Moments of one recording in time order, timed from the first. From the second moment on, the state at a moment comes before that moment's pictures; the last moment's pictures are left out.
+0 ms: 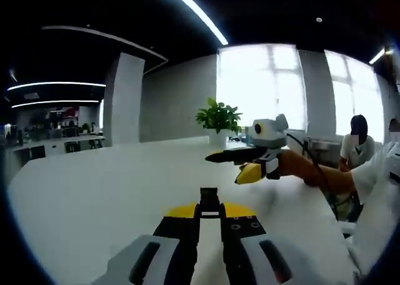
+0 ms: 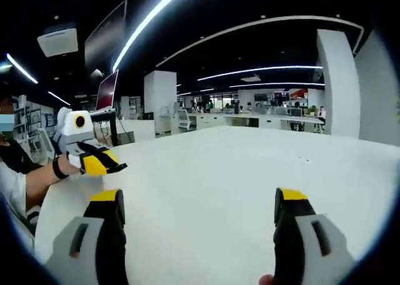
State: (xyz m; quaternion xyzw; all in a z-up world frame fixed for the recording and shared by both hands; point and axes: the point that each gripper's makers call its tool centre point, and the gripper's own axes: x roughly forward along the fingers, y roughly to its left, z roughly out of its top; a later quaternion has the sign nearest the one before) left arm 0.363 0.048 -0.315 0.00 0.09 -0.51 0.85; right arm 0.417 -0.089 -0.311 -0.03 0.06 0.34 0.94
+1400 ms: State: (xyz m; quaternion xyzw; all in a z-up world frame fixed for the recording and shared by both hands) left arm 0.391 0.064 -0.314 -0.01 0.10 -0.43 0.90; right arm 0.422 -0.107 -0.292 -0.04 0.03 0.31 0.95
